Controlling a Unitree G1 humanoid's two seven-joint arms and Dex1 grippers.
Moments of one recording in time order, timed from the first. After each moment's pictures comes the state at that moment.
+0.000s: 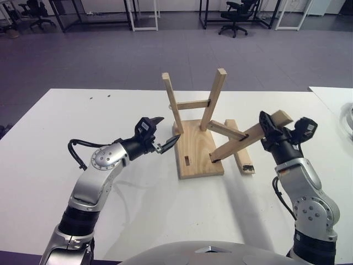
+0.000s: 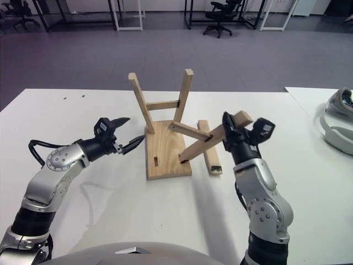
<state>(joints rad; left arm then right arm) -0.15 0.46 -0.11 -0.36 -0.30 0.41 -0.57 0.01 -0.23 -0.20 -0.60 0.86 0.54 -0.17</state>
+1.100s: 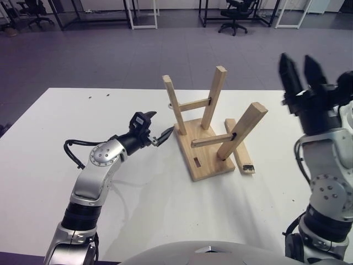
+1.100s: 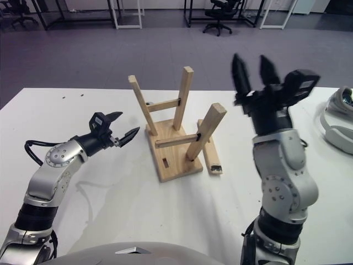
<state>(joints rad) -0.18 0.43 -0.07 -0.29 -0.26 0.38 -0.53 -0.24 -0.34 -0.40 -0.62 0.78 0.49 0.03</state>
